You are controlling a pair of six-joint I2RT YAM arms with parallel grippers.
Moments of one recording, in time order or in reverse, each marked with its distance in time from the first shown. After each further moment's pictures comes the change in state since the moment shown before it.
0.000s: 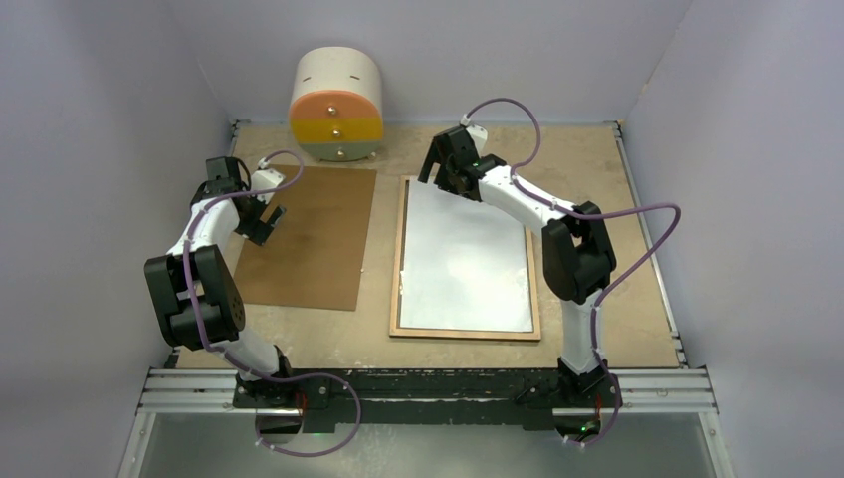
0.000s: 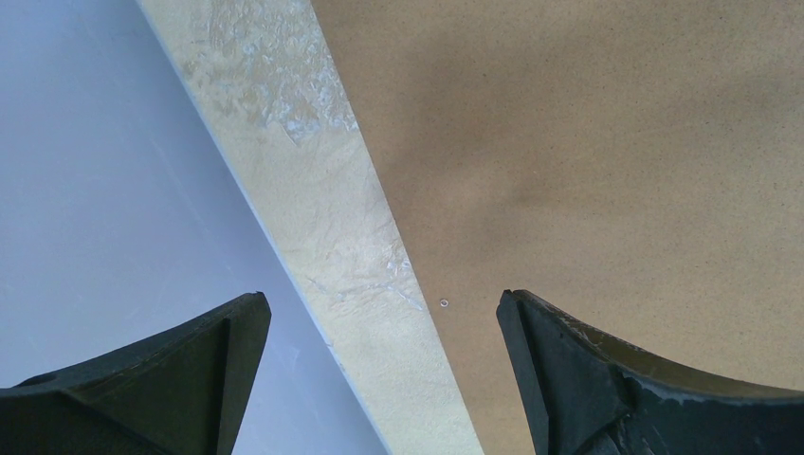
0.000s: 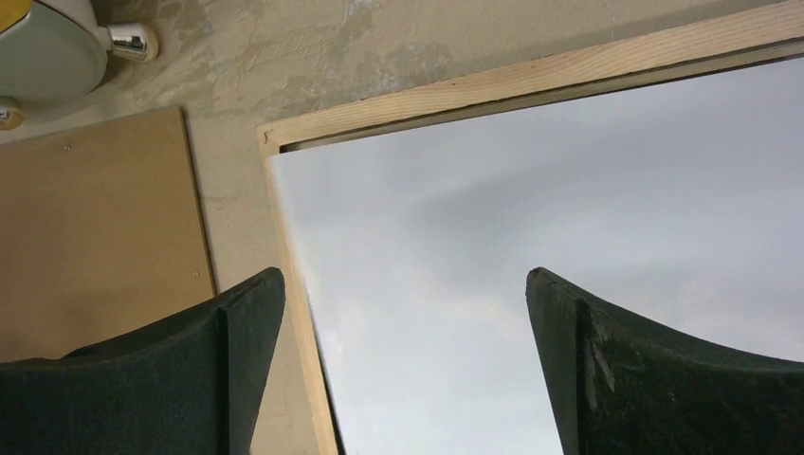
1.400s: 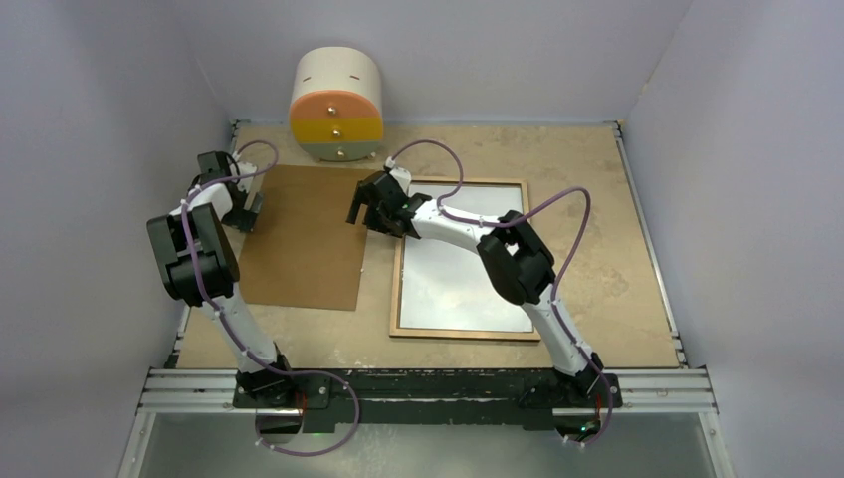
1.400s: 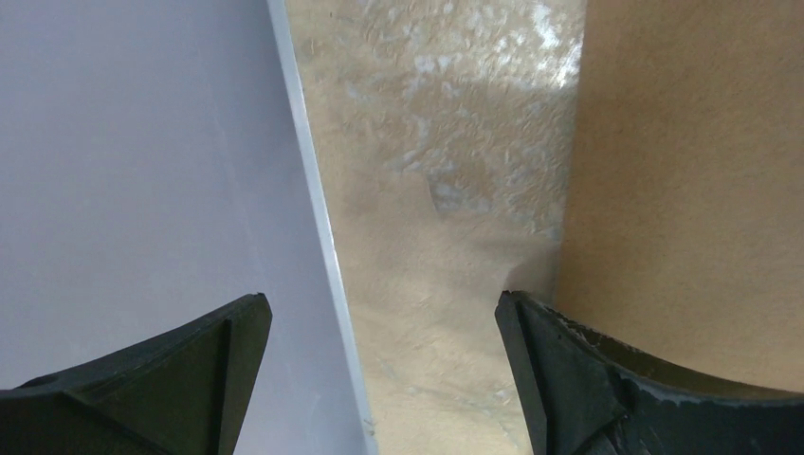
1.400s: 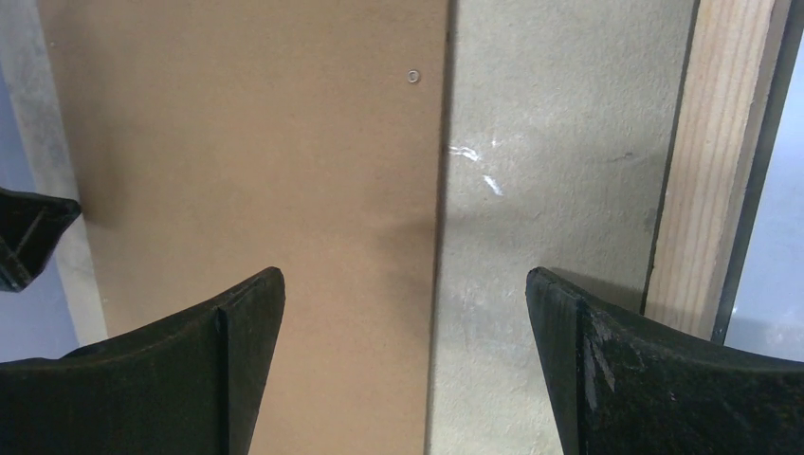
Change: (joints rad) left arm 0.088 0.324 0.174 0.161 -0.178 -0.172; right arm 0.291 0.275 0.151 0.156 -0.109 0.205
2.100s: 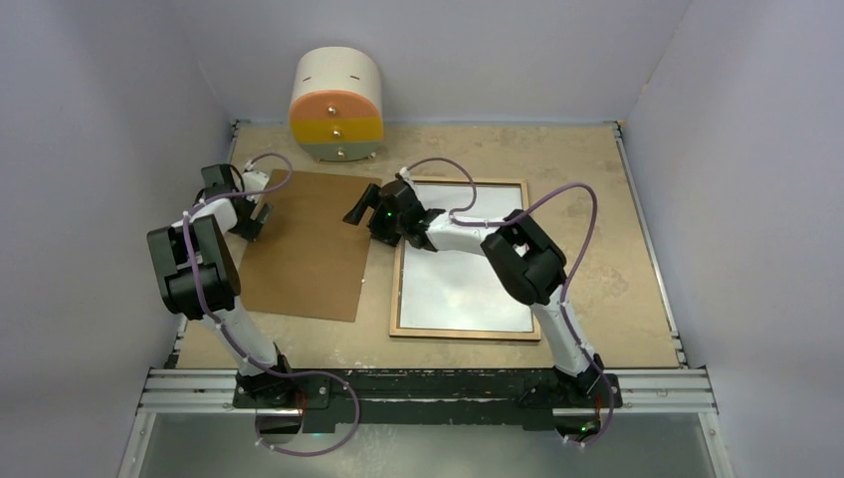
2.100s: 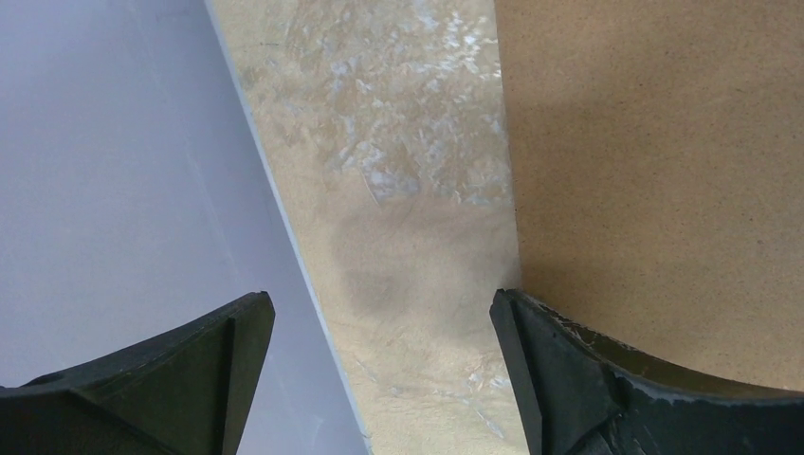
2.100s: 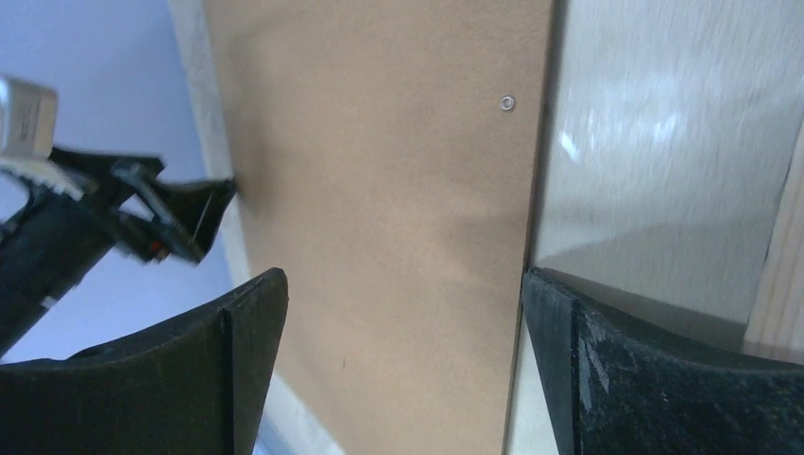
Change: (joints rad) left arm -0.016 -0.092 -0.166 0.109 0.121 0.123; right arm -0.027 -0.025 -0.193 0.327 -0.191 0.183
